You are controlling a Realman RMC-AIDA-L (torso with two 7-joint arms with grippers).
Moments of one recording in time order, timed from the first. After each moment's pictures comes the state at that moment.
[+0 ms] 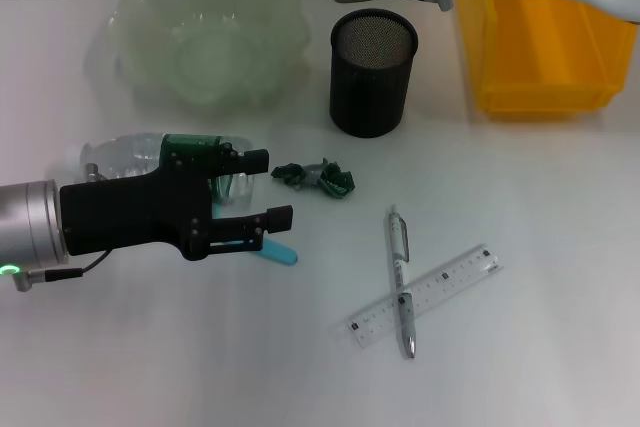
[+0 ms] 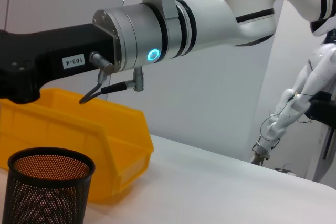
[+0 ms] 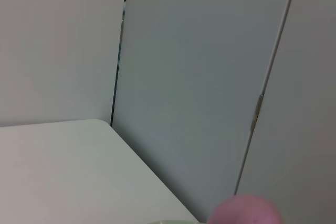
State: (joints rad) left arm -0.49 -2.05 0.79 0.49 1.85 1.66 -1.16; right arm 1.17 2.09 -1.03 -0.21 -1.55 -0.72 1.11
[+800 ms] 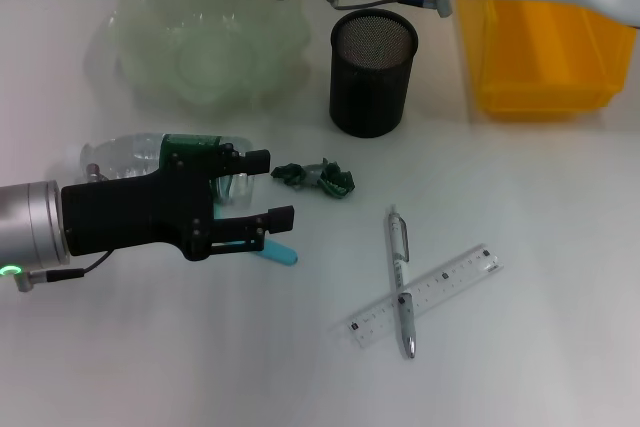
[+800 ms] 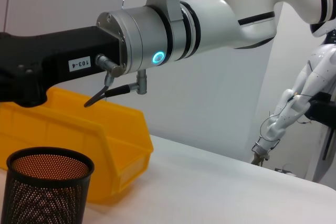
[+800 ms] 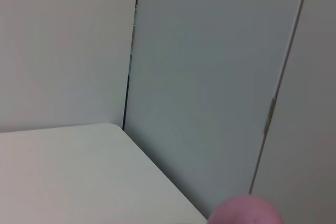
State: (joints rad) left arm -0.49 -2.05 0.79 0.49 1.85 1.66 -1.16; right arm 1.16 2.09 -1.03 -0.21 -1.55 -0.75 1.11
